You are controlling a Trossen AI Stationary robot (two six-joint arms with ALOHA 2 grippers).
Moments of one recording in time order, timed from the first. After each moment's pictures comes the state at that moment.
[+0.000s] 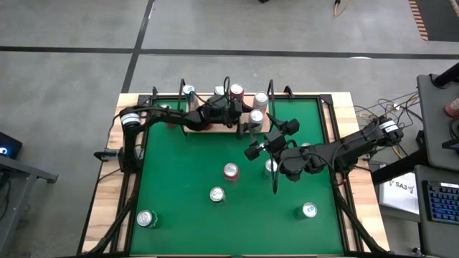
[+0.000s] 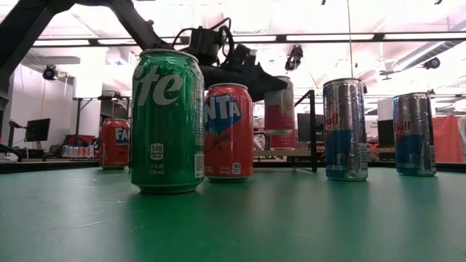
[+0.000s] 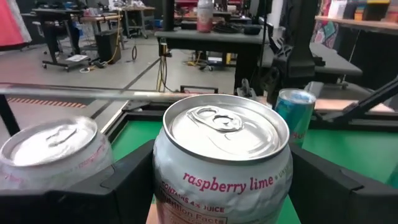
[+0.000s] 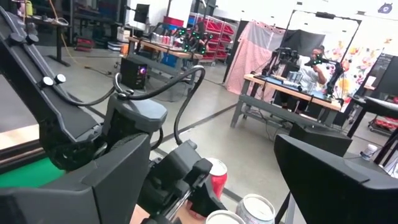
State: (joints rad) left arm 0.37 1.96 1.15 0.73 0.31 0.03; right arm 0.33 1.47 1.22 0.18 1.35 -0.13
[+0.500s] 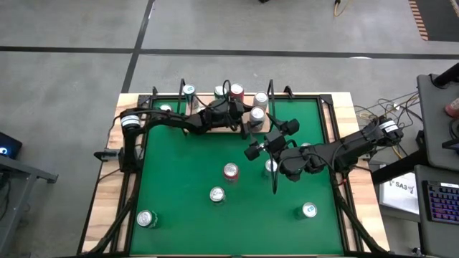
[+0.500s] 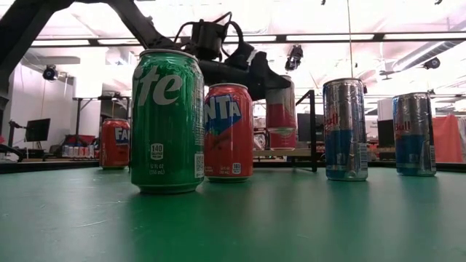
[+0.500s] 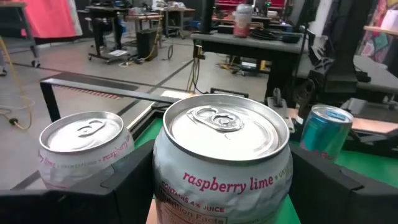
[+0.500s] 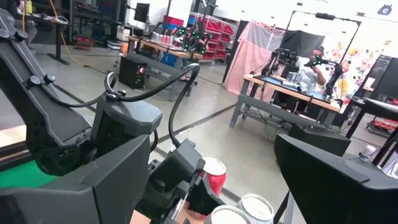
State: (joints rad) left arm 0.32 1.96 1.15 0.73 0.10 -0.04; right arm 0.33 1.47 1.22 0.18 1.35 -0.13
